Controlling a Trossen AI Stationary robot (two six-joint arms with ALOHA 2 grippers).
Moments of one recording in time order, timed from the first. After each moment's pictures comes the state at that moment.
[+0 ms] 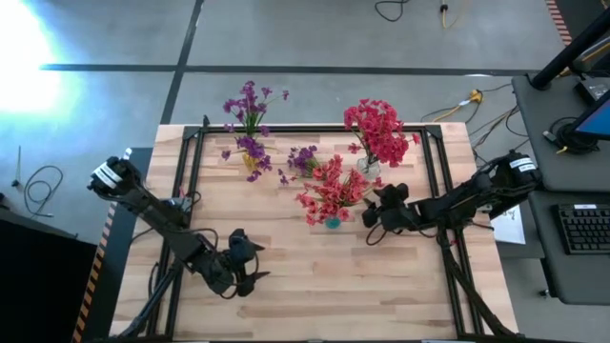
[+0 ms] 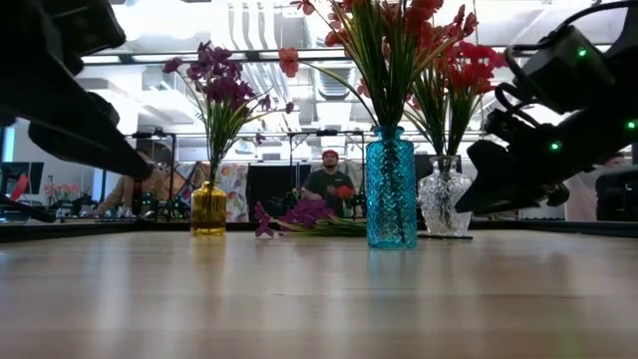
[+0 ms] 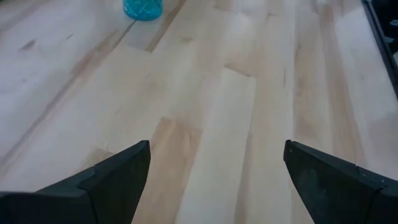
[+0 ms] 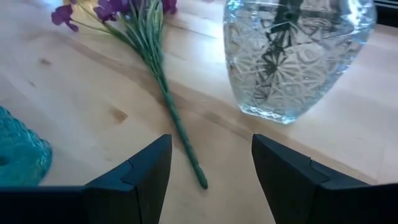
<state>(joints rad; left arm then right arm) -0.74 1.44 0.59 0.01 -0.67 -0.86 0.18 1.42 0.24 0.36 0.85 0.79</state>
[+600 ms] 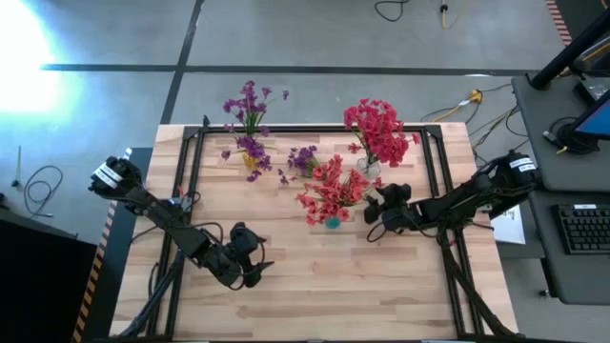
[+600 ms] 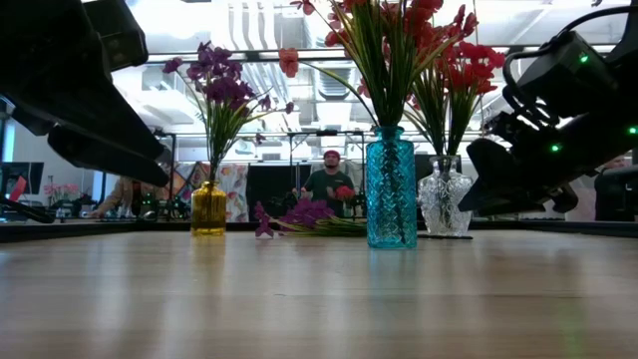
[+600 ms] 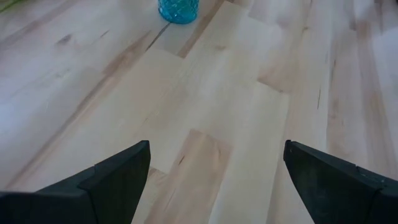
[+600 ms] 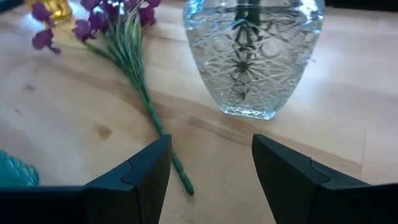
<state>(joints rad) -0.67 1.44 0.59 -0.02 -0.67 -0.91 0.18 1.42 0.22 0.37 0.89 0.91</state>
